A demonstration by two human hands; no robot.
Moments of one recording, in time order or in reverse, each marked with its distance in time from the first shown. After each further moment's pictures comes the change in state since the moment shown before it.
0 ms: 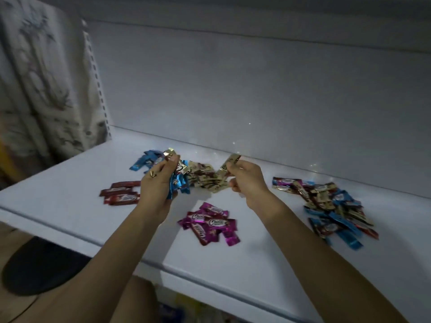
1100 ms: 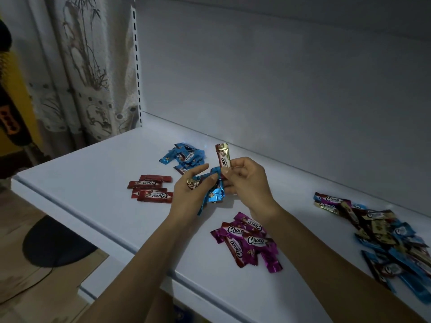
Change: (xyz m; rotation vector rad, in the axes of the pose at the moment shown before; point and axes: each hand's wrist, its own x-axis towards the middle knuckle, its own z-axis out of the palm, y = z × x) left_hand 0.037 -0.039 -0.033 0.079 -0.025 0.045; right_hand 0.008 0.011 0.075 -0.095 -0.208 -0.250
